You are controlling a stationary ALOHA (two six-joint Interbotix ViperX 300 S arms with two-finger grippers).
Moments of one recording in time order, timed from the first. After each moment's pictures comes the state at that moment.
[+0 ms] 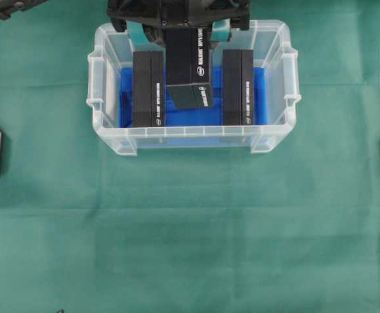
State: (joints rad) left arm 0.22 0.34 -0.73 0.02 1.75 -1.31; right arm -0.02 -0.67 0.47 -0.12 1.51 0.17
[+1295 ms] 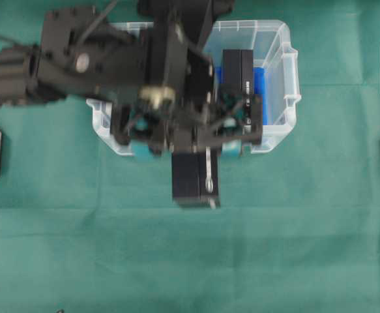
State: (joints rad) left arm -0.10 0.34 -0.73 0.02 1.75 -1.66; right arm -0.02 -0.67 0.47 -0.12 1.51 0.17
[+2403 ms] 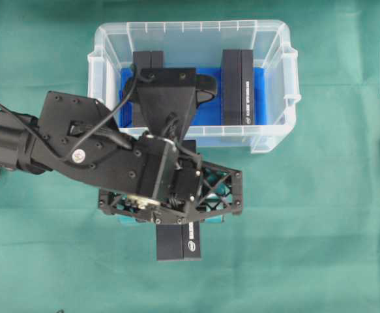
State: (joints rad) left arm -0.23 0.29 -0.49 0.04 1.61 -1.79; right arm -0.02 -0.67 0.47 -0.12 1.51 0.17
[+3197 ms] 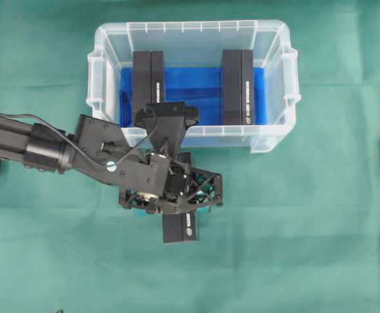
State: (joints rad) left arm -0.18 0.28 0.06 0.05 1.04 -1.79; right arm -0.02 -0.67 0.47 -0.12 1.51 0.17
